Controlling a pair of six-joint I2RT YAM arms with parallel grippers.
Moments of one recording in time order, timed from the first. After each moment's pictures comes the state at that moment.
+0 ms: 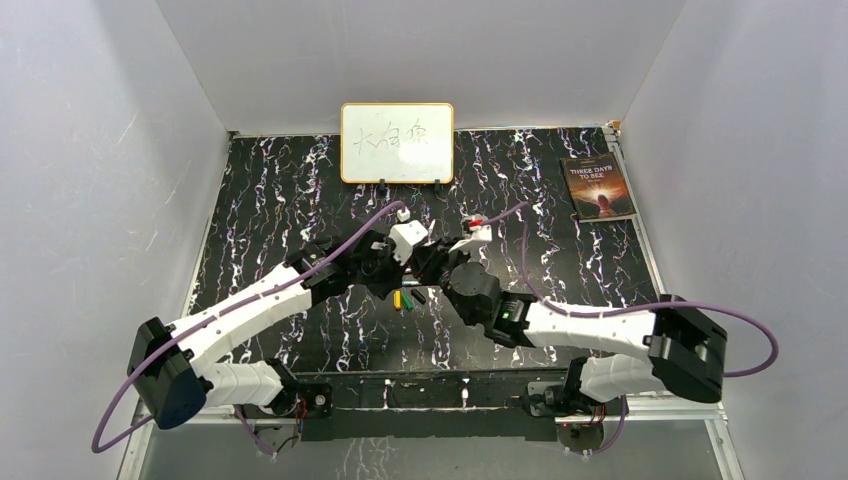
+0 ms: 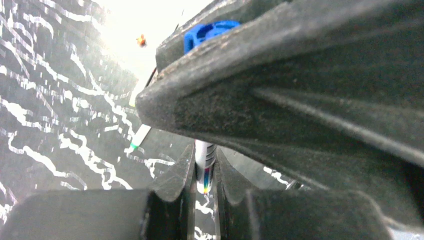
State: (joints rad) left arm -0.81 1.21 0.96 -0.58 0.08 0.06; right arm 1.14 1.31 0.68 0.51 0.63 0.76
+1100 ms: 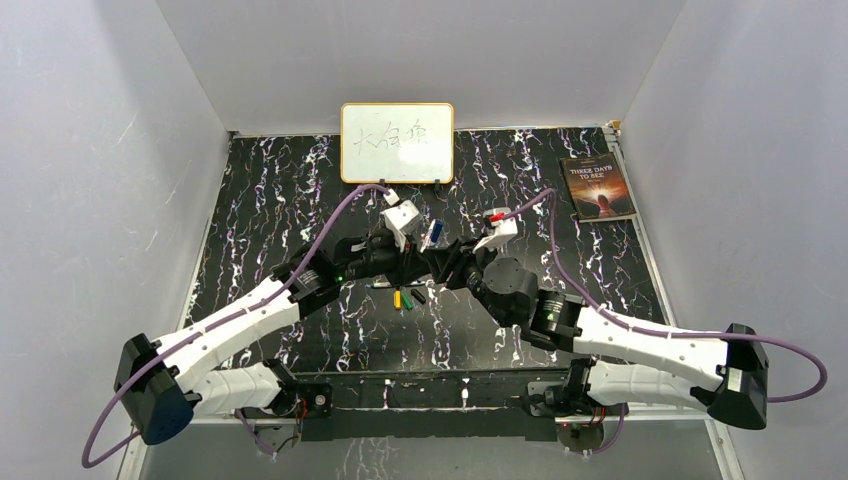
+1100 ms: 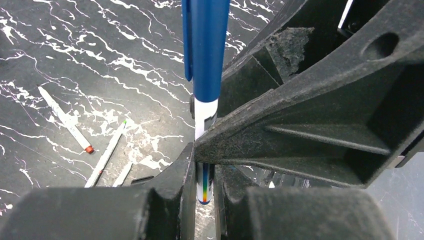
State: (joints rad) left arm -0.82 1.11 0.86 -0.10 0.33 -0.14; right arm 1.14 1.00 0.73 0.12 0.56 0.64
